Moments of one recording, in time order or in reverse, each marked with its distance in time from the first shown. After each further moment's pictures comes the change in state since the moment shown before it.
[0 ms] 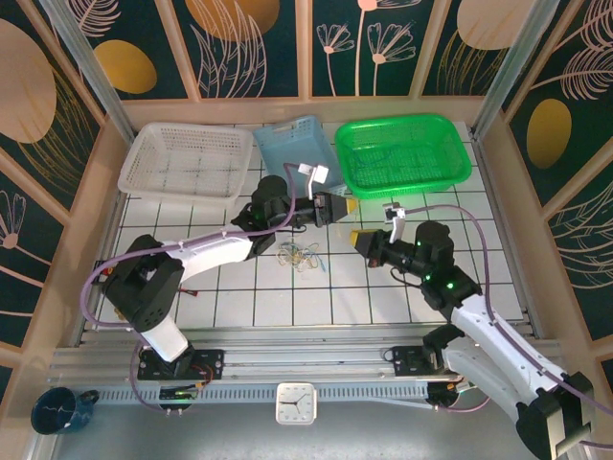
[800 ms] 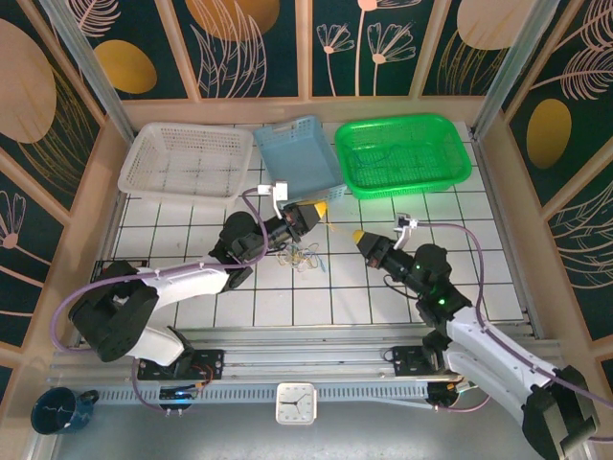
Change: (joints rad) left arm -0.017 -0.209 -0.339 0.295 -0.334 0.017; right arm 0.059 0.002 -0.203 0.373 0.201 0.325
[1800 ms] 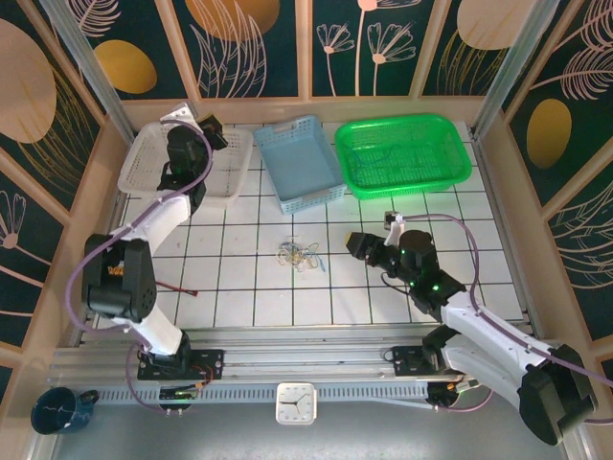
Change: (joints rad) left arm 0.611 0.240 0.533 -0.560 -0.377 0.326; right arm 0.021 0.113 0.114 -0.250 0.063 -0.102
